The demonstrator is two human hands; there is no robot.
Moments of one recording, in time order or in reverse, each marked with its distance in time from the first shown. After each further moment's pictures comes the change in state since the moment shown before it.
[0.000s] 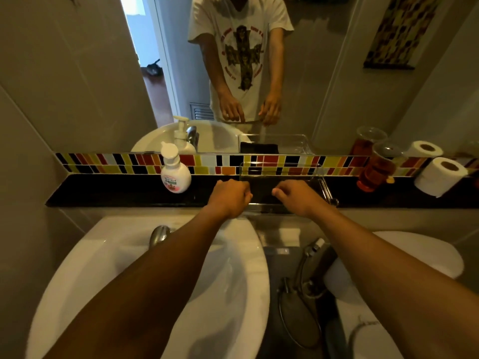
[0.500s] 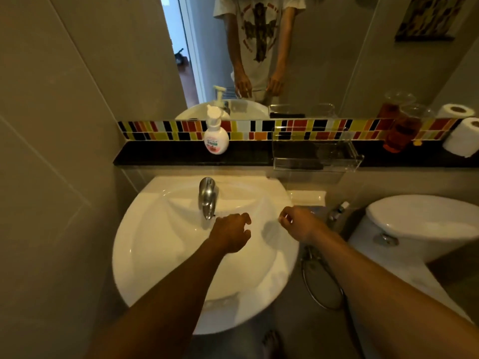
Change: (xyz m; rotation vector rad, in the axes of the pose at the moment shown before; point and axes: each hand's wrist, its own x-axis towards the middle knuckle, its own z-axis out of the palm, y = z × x) left_hand -0.221 -0.046 0.043 0.011 -0.285 -0.206; right_hand -0.149 -0.025 0.138 -0.094 -0.149 0.096
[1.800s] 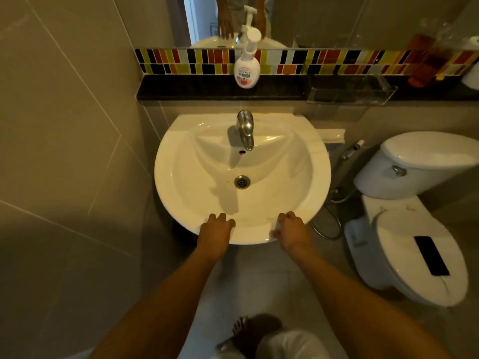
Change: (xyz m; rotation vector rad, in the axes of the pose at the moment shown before) left_hand -0.168 -0.171 0.088 0.288 -0.176 -0.022; right_hand -0.120 -0.102 0.218 -0.113 -0.010 0.257
